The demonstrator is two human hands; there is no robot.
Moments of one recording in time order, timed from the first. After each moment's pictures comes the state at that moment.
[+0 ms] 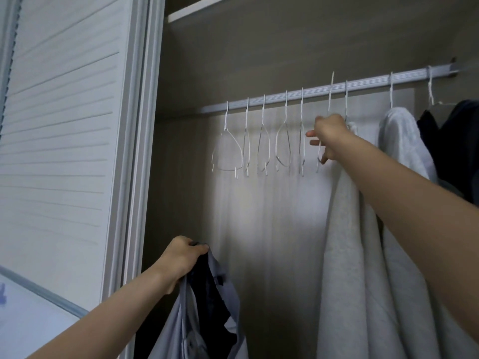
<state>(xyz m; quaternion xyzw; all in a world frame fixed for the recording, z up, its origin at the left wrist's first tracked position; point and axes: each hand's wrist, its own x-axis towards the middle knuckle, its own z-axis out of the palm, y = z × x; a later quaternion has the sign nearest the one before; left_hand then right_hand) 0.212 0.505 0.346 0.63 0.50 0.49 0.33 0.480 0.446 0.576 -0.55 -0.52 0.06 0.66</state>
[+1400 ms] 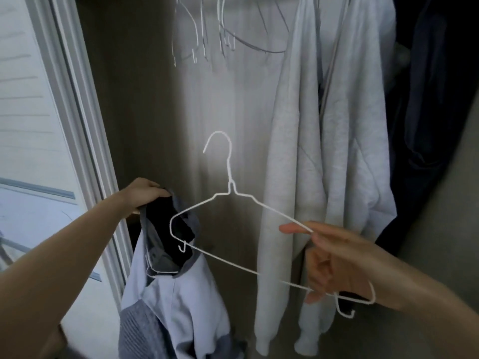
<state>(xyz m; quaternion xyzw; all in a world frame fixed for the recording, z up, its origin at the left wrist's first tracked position) 0.185 0.512 0.247 0.64 0.60 0.35 0.33 0.522 0.241 0.225 -0.36 -0.57 0.61 0.42</state>
